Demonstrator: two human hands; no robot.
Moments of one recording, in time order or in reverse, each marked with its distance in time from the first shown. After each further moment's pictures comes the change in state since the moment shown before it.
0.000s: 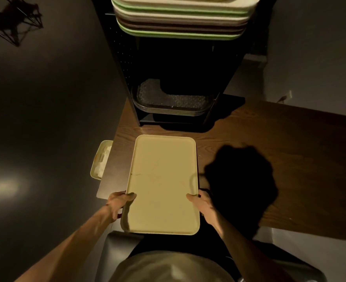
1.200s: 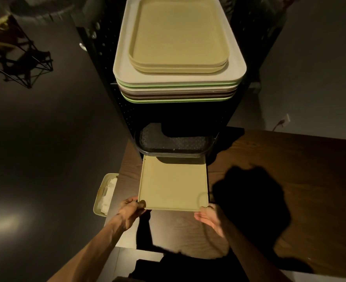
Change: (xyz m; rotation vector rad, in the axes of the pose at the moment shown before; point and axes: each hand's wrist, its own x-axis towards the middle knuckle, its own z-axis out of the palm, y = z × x) left_hand 0.007 0.113 0.021 -0.376 -0.099 0.134; right_hand 0.041 -0.074 -0.029 0.313 -0.108 0.016
